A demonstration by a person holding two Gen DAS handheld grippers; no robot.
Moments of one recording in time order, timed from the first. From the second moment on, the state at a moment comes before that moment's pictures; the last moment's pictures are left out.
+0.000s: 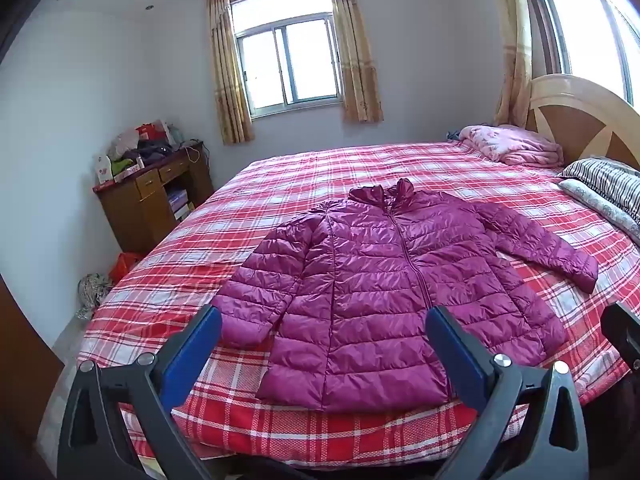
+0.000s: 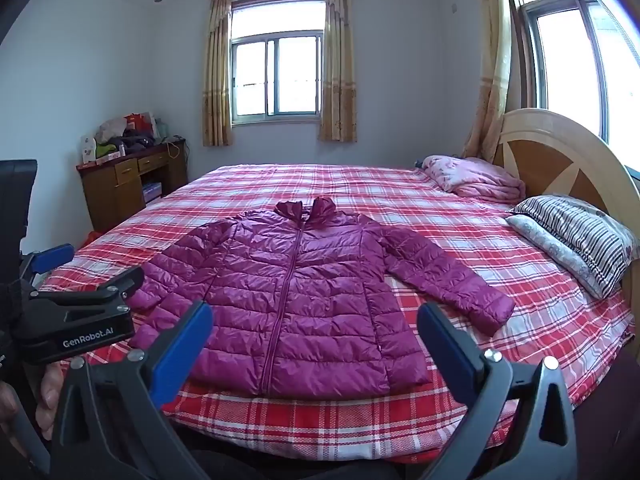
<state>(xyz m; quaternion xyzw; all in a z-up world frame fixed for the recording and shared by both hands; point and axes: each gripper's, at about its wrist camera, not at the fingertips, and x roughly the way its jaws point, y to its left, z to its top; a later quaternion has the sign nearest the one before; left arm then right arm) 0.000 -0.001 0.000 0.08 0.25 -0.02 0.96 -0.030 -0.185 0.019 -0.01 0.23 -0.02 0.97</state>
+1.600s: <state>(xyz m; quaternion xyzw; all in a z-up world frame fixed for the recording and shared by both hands) -0.003 0.004 0.004 0.07 0.23 -0.01 0.97 -0.028 -0.182 0.012 0.00 0.24 -0.01 0.97</state>
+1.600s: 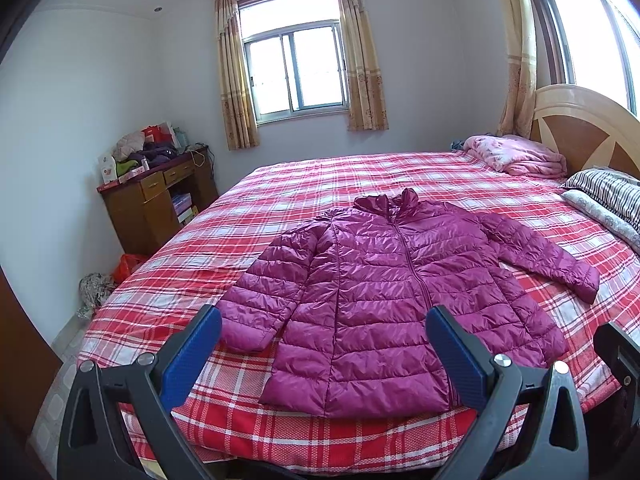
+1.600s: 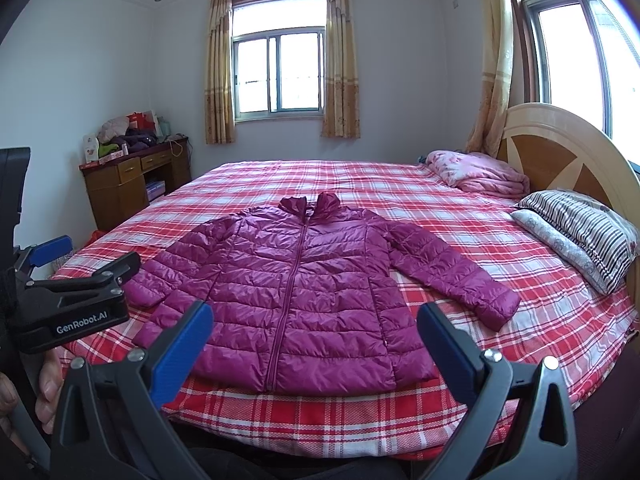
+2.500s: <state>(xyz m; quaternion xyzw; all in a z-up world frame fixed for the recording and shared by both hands) -0.003 0.006 0.007 0.06 0.23 -0.01 0.97 -0.026 -0.181 0.009 0.01 0.24 -0.01 0.97</state>
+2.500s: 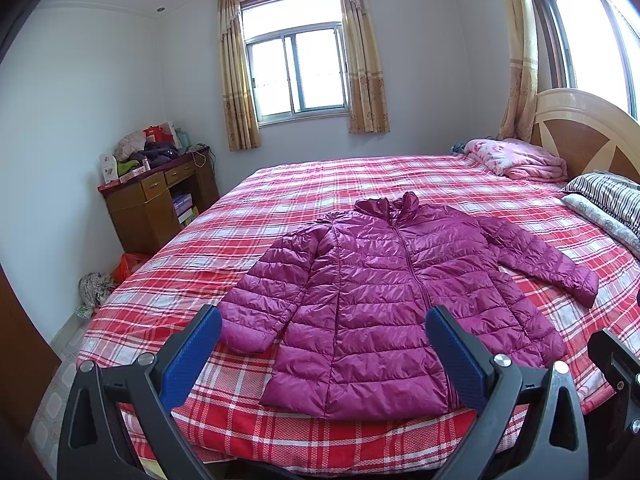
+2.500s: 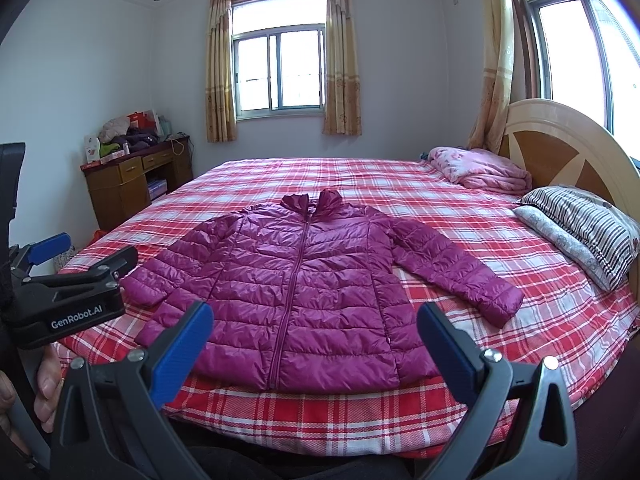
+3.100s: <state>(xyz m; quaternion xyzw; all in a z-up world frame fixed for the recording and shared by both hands) -0.006 0.006 0.007 0.06 0.23 -0.01 0.97 -0.026 -0.182 0.005 0.01 0.24 -0.01 0.97</state>
